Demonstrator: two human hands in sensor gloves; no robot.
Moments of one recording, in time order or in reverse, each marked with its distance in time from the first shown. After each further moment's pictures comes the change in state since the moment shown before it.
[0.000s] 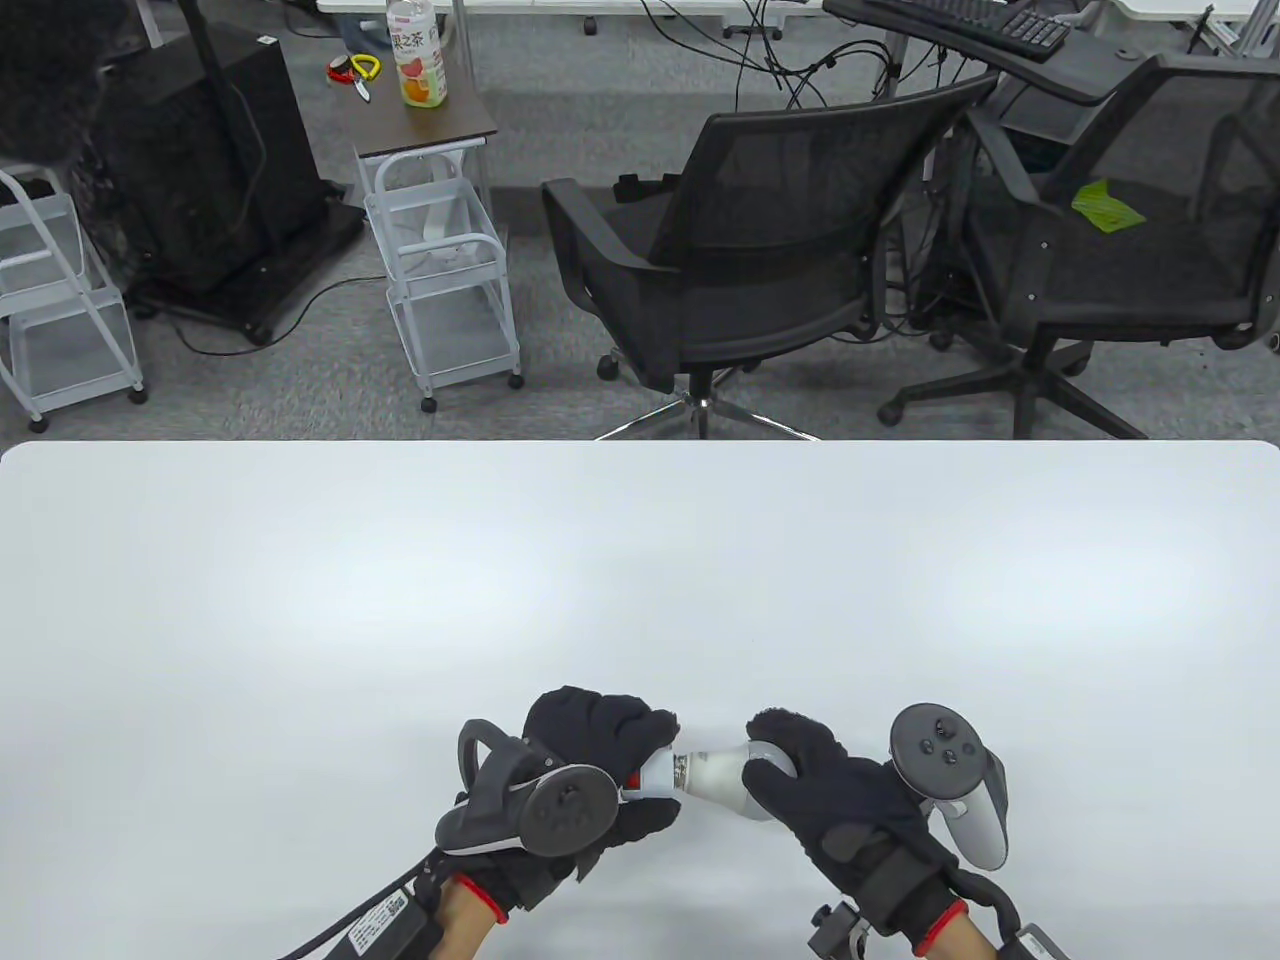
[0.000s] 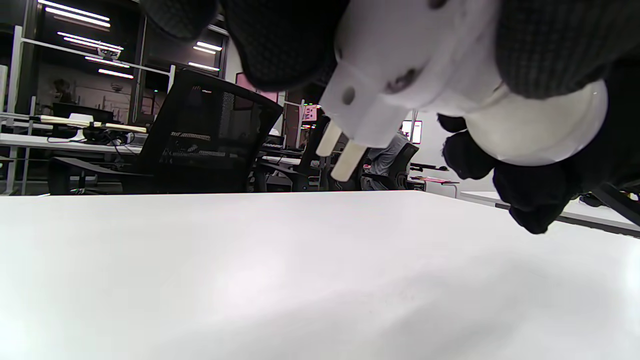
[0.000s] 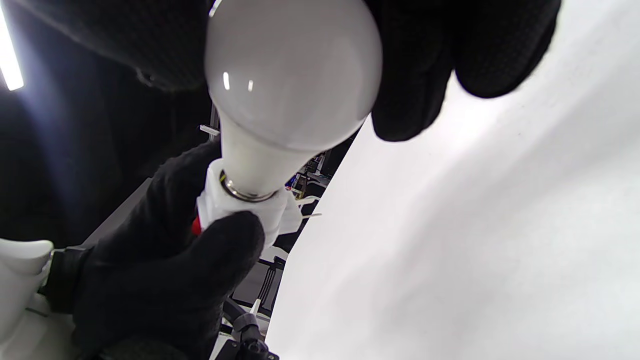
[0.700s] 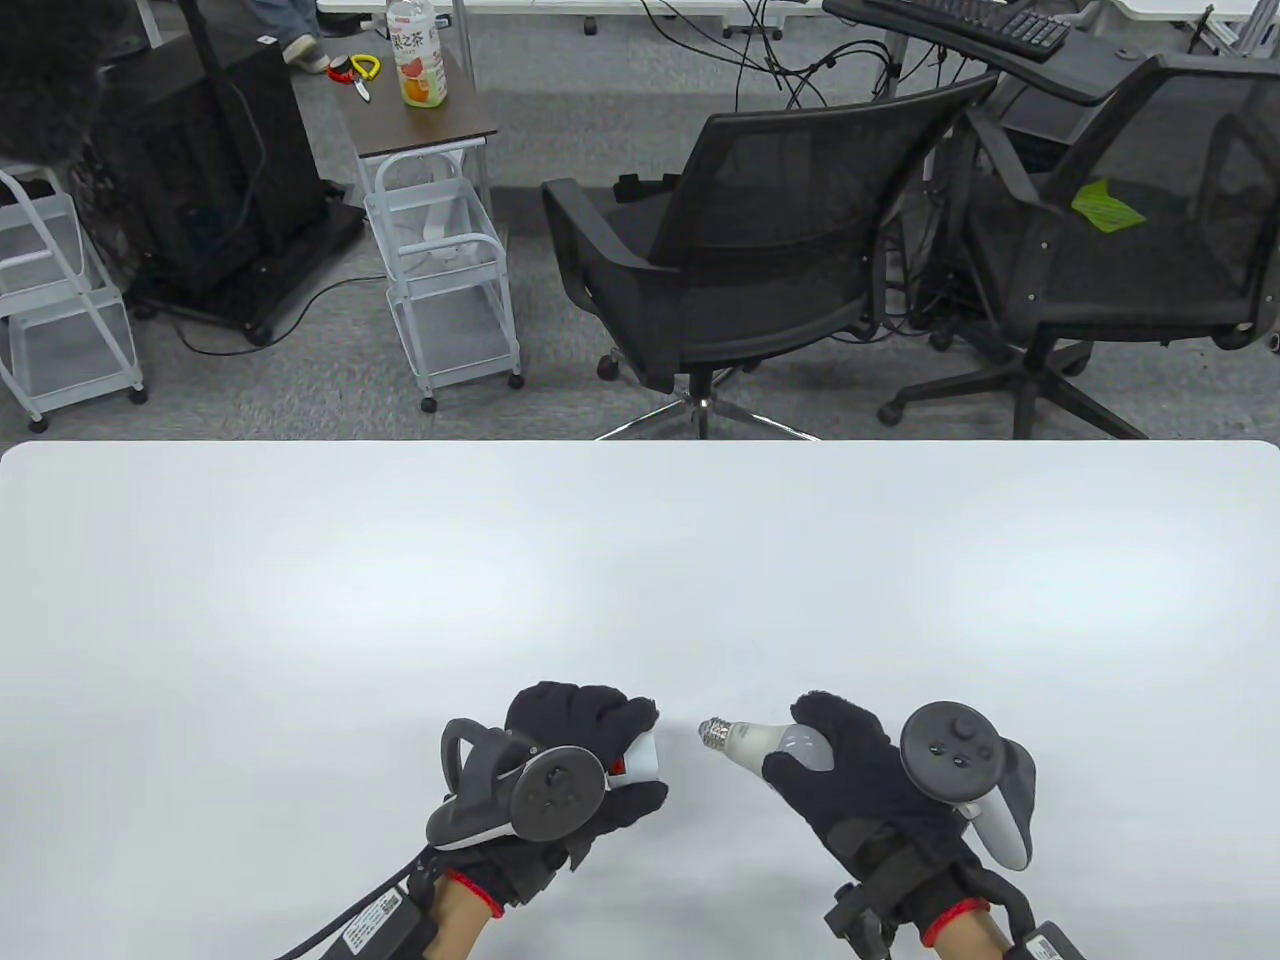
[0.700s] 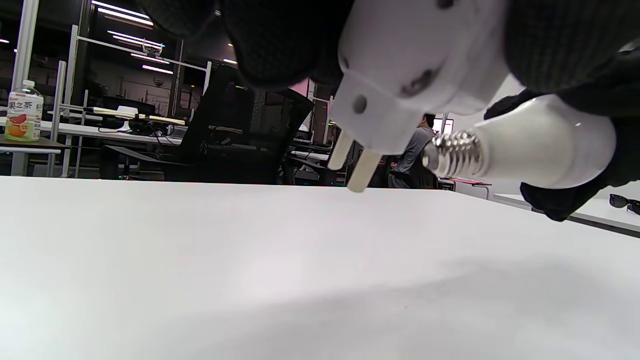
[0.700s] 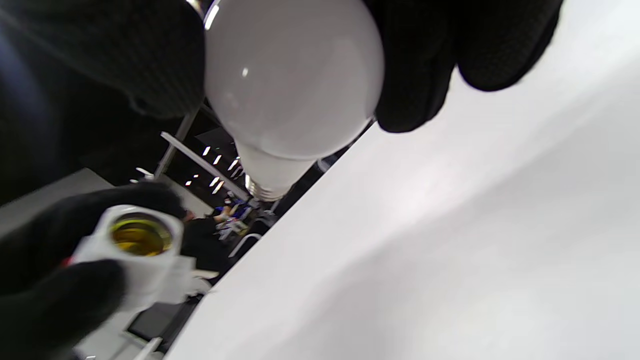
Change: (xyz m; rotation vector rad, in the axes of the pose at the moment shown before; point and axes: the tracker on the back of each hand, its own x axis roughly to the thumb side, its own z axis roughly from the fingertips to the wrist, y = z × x) left_hand -0.013 -0.005 0.002 -0.001 0.087 -0.019; right_hand -0.006 -0.026 0.004 -0.242 0.081 0.353
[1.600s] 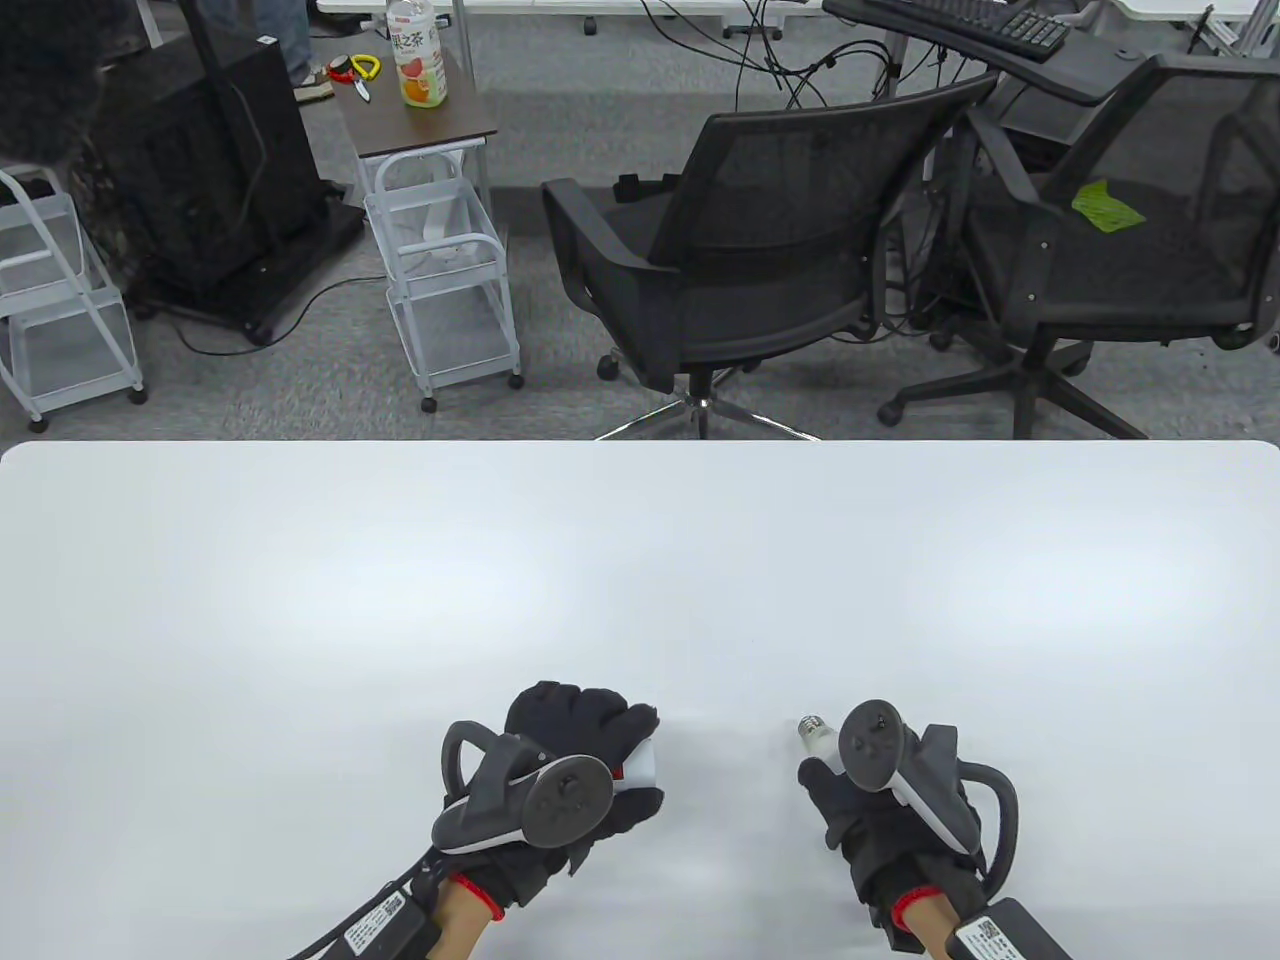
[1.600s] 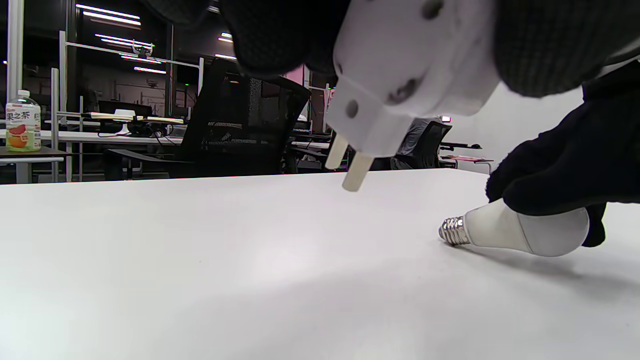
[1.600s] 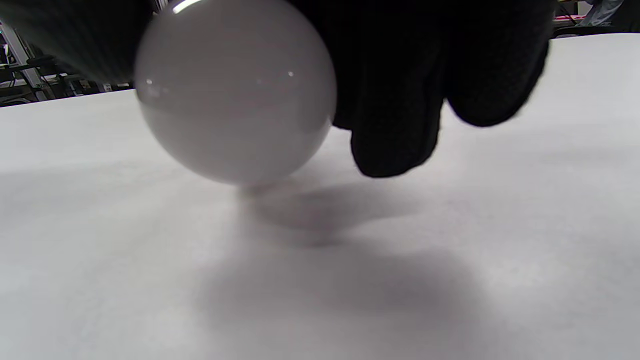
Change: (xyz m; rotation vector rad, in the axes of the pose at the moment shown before) left_hand 0.004 -0.004 0.001 -0.045 -0.018 -0.074; right_hand -0.022 0.030 -0.019 0.011 0.285 0.657
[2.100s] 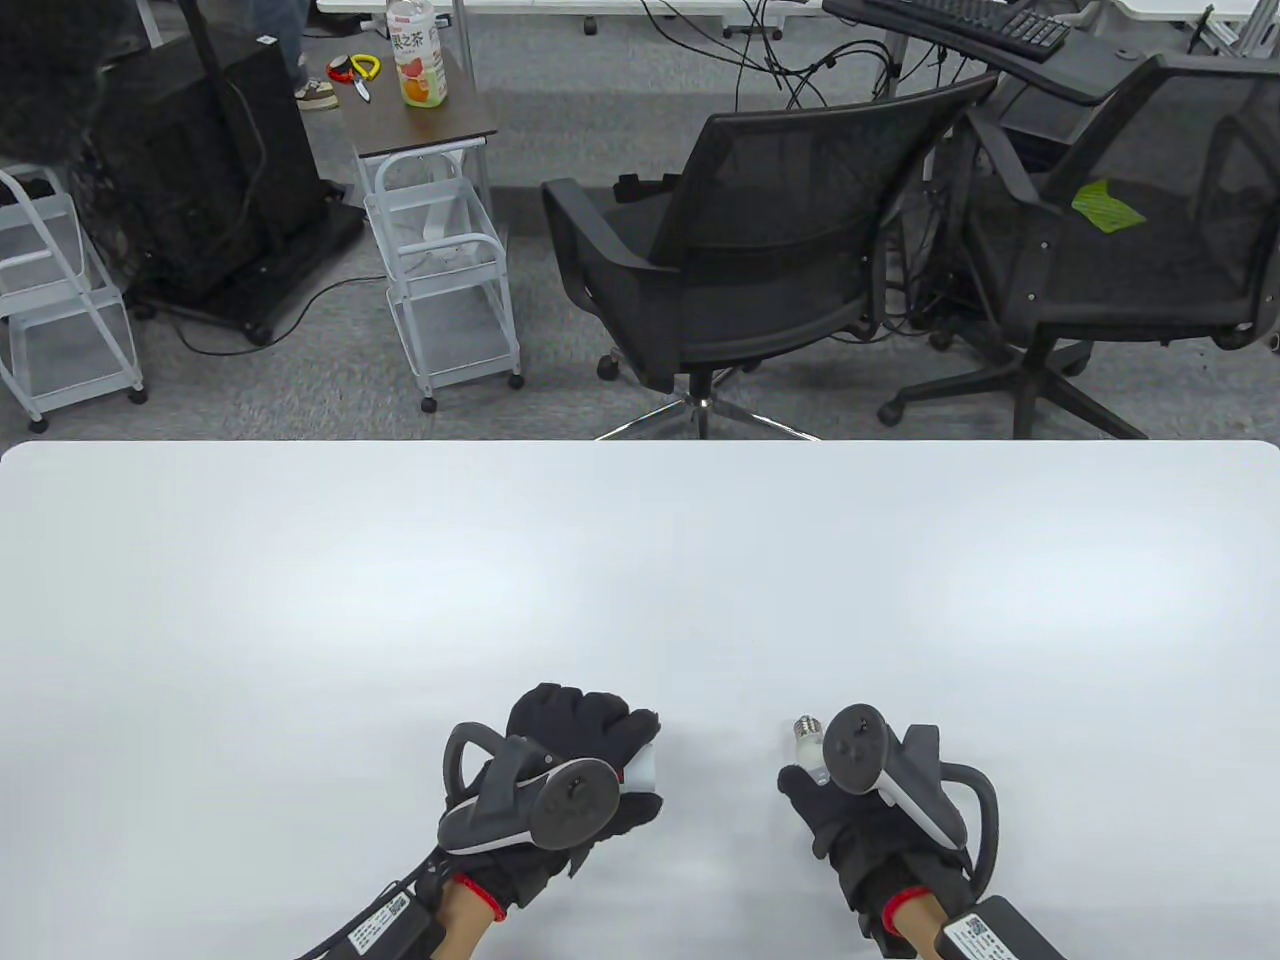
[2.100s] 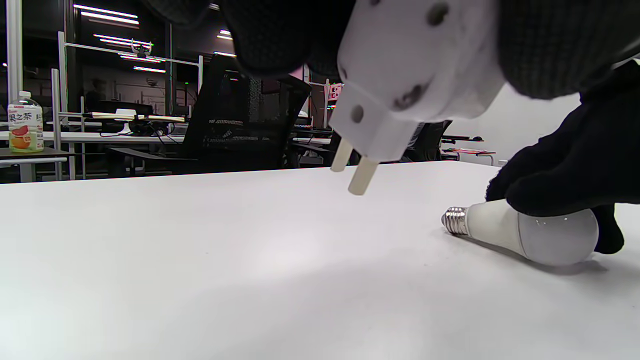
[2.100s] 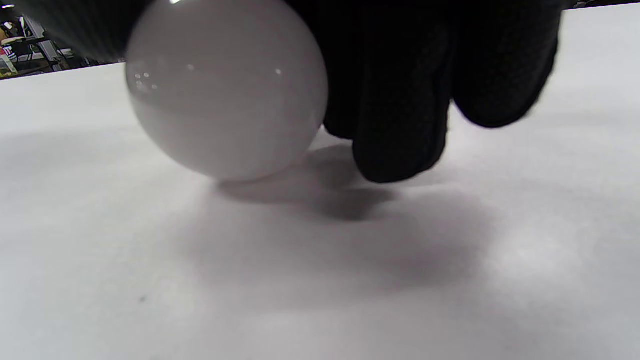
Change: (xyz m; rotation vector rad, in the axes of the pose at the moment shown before) left_hand 0.001 -0.002 -0.001 -0.010 0.004 -0.010; right_hand 0.007 0.011 -0.002 0.073 -0.037 0.020
